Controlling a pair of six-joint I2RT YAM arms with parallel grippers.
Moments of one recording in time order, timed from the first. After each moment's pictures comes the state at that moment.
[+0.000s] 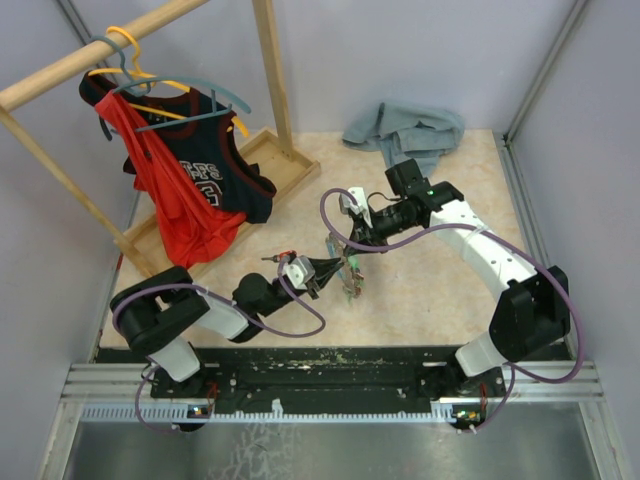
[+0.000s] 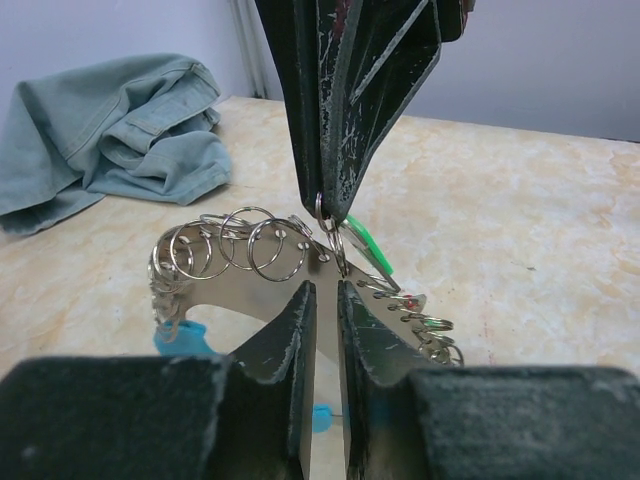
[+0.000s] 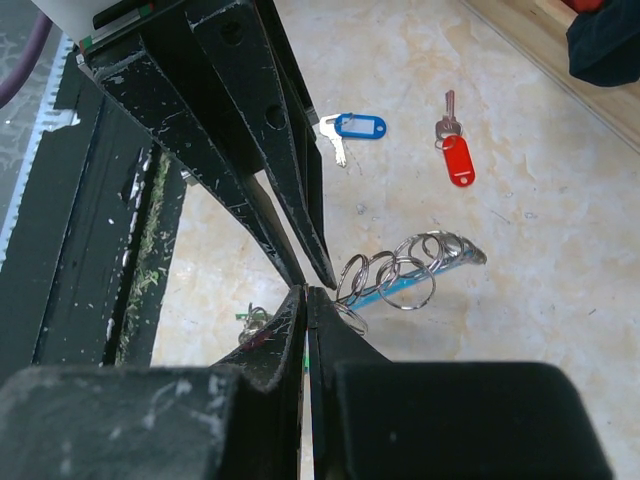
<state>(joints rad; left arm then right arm) -0.96 1.63 0.33 1.52 0.09 0.10 0.45 1.48 1.28 -0.88 -1.01 -0.96</state>
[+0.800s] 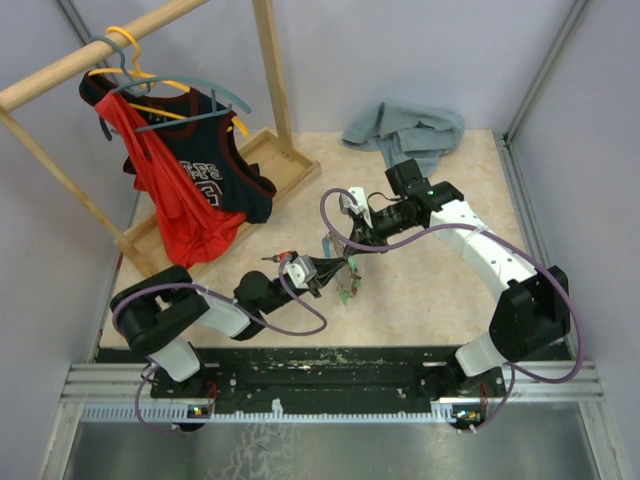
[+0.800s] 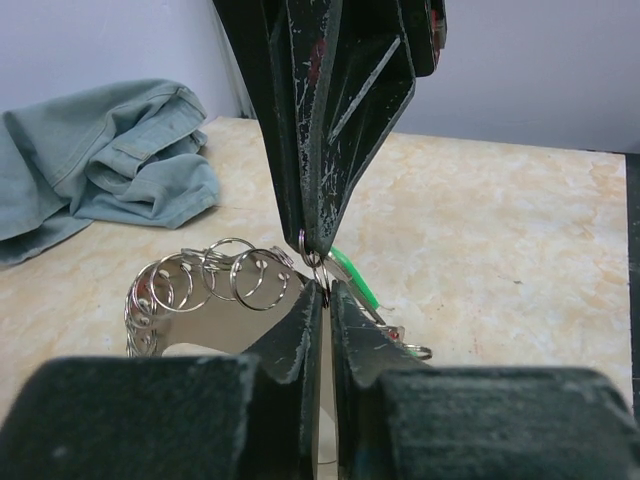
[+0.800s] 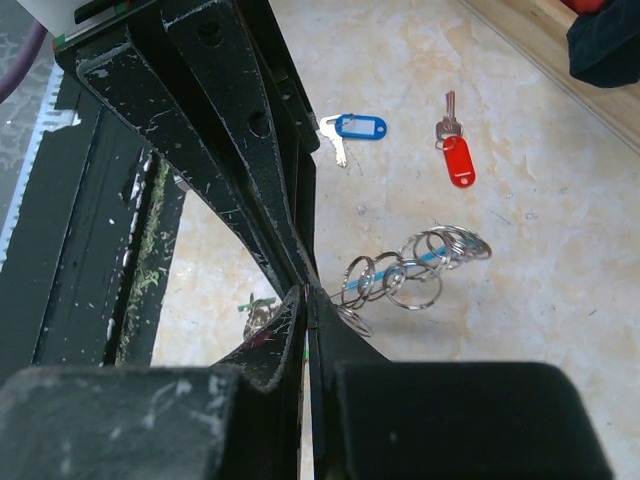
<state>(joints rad) -0.96 1.63 0.36 1.52 0.14 0.10 0.45 1.48 1.28 -0.88 -1.01 -0.96</state>
